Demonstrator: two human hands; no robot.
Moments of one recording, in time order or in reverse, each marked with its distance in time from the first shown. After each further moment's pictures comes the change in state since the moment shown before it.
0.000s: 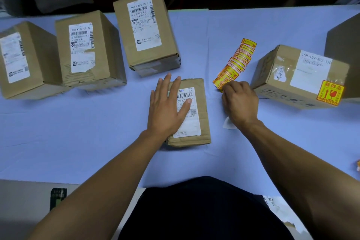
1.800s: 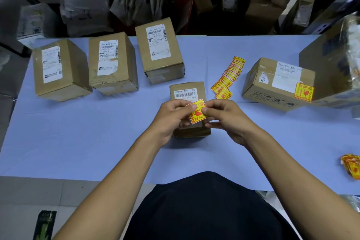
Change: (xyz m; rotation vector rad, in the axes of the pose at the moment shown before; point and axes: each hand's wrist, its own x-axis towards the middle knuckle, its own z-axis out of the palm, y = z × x) left_hand -0.070 0.051 -0.071 -1.144 -0.240 -0.401; right_hand -0.092 -0.060 -0.090 1.433 -0.440 0.220
